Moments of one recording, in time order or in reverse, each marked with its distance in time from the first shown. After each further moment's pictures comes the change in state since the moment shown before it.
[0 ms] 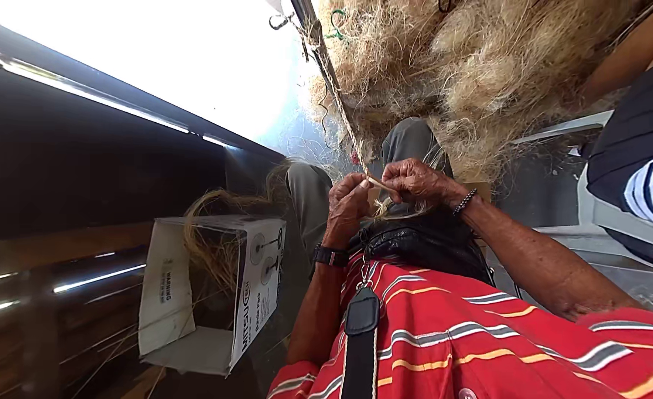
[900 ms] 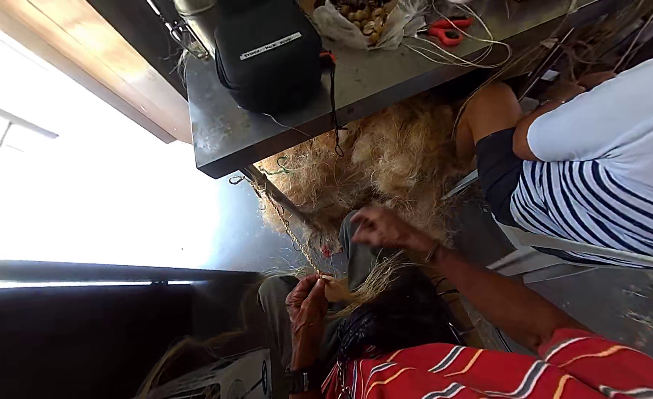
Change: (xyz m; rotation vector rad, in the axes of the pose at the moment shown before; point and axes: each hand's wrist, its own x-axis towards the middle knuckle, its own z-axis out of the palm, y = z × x) left_hand 0.000 0.024 0.008 0.182 0.096 0.106; right_hand -0.031 -0.063 -0.038 -0.531 0.474 -0.108
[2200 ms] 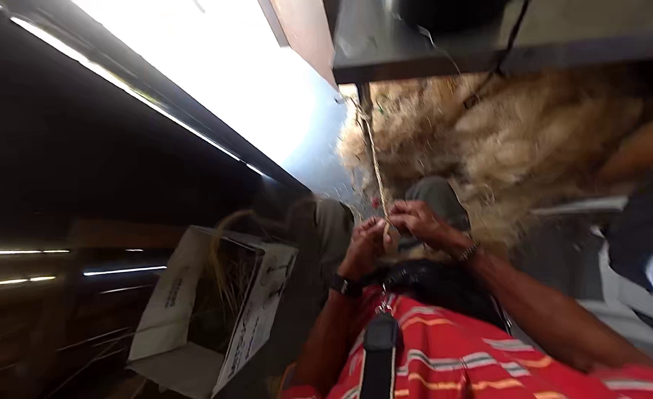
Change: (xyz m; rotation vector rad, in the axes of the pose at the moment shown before) left_hand -0.009 -0.007 -0.009 -0.195 0.009 -0.304; right_hand 0.009 -0.032 0.092 0.273 -0.360 0.019
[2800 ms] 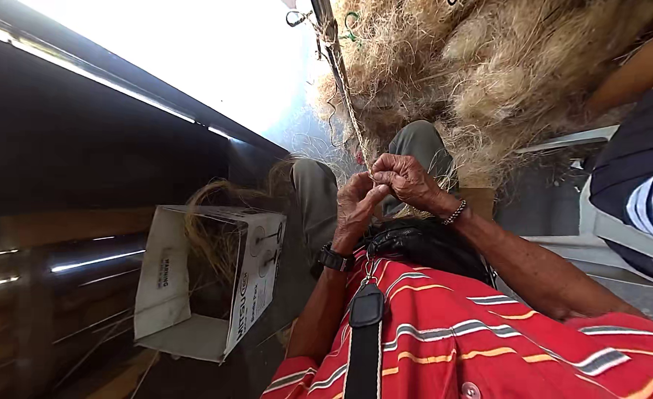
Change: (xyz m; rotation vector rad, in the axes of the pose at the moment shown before) left_hand -0.004 -0.017 0.009 0.385 0.015 0.342; right_hand -0.032 0.017 0.005 0.156 0.137 -0.199
